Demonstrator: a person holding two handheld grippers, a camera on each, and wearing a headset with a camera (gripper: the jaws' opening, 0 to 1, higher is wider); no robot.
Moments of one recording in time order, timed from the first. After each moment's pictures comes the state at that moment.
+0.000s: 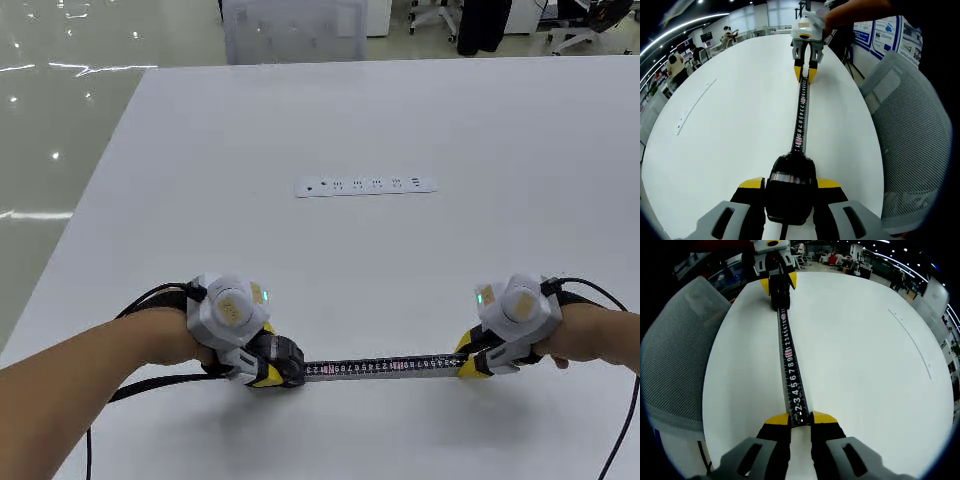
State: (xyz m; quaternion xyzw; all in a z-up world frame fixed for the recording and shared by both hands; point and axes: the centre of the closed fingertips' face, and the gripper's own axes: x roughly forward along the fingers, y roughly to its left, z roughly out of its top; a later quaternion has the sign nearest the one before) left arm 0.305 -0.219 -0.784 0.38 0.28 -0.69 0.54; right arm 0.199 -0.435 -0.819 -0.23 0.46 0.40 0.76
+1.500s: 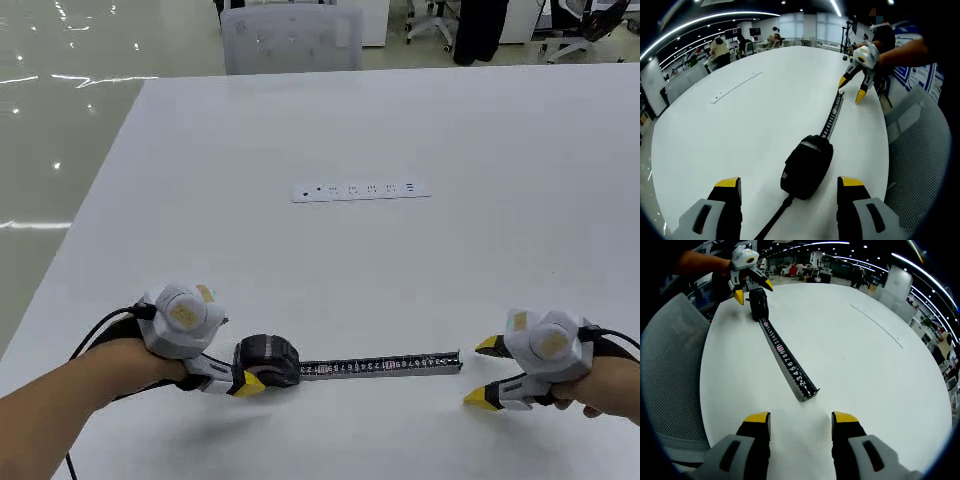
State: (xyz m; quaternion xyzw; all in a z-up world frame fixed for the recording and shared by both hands) left arm 0.336 -0.177 -0.768 0.26 0.31 -0.58 0.71; right arm 0.163 -0.458 -0.808 -0.16 0.42 0.25 0.86
